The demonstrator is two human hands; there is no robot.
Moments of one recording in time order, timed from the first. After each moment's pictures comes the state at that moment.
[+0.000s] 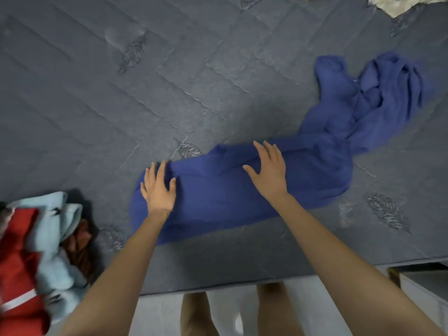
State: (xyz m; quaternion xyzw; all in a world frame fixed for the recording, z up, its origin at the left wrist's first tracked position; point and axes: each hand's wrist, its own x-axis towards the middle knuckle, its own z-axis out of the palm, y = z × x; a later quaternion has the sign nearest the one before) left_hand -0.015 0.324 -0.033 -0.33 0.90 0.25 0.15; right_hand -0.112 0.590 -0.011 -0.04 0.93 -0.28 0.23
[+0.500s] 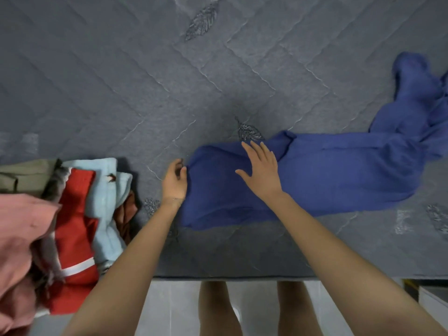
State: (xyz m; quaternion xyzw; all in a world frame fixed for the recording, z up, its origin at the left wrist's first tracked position) left_hand 0.044 0.212 -0.054 -0.44 0.76 0.47 0.11; right_hand -0.050 0.427 -0.037 -0.17 0.92 -0.20 0.28
